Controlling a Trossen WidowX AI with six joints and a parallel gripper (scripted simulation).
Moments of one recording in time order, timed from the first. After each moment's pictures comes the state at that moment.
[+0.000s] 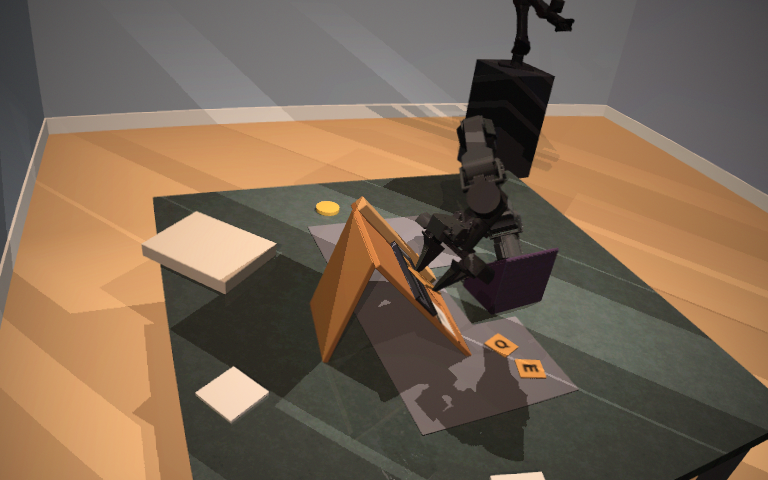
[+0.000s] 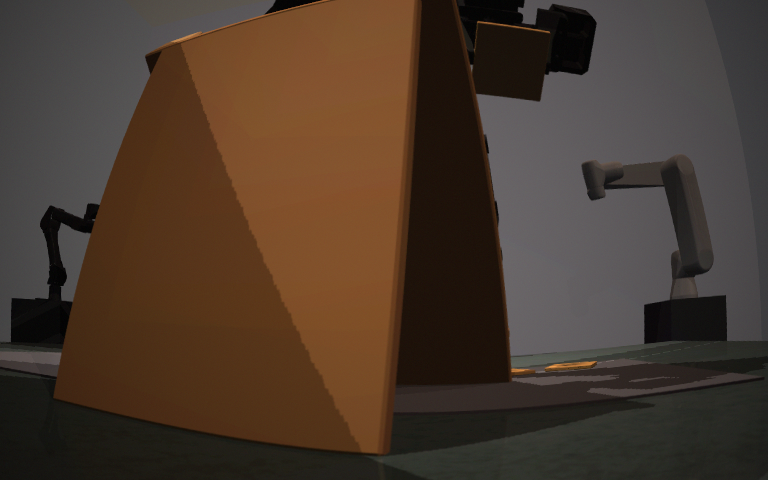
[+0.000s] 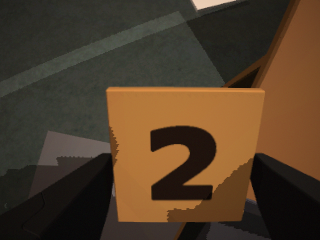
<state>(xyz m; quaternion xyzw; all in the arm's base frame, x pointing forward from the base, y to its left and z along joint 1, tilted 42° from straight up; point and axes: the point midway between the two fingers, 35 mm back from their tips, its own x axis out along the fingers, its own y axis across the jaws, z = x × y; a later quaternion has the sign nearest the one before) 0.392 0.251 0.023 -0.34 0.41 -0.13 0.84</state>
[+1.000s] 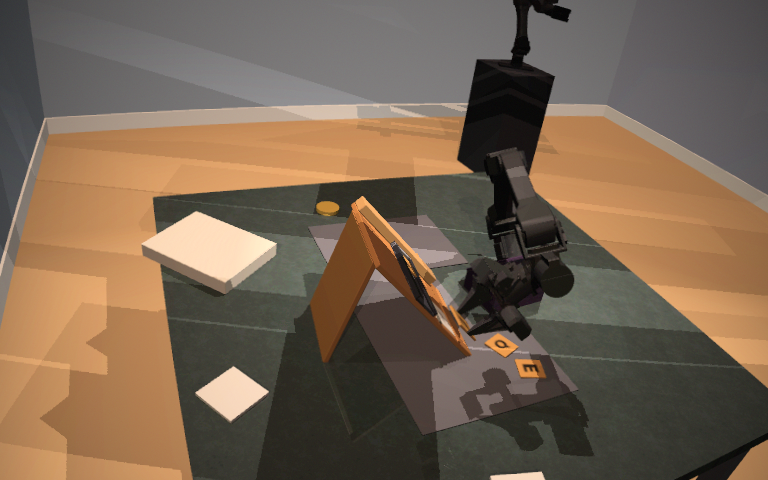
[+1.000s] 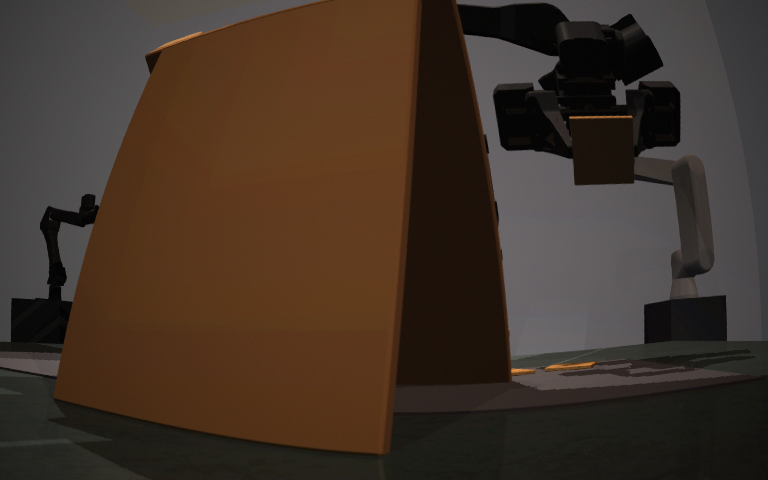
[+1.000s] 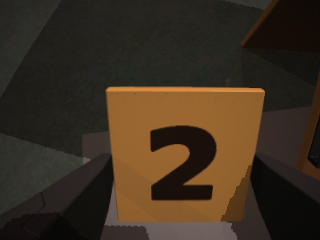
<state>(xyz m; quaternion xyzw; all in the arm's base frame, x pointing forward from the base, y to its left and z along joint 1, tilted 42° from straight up) 0.345 0.284 -0.075 -0.27 0.30 -0.24 0.88</state>
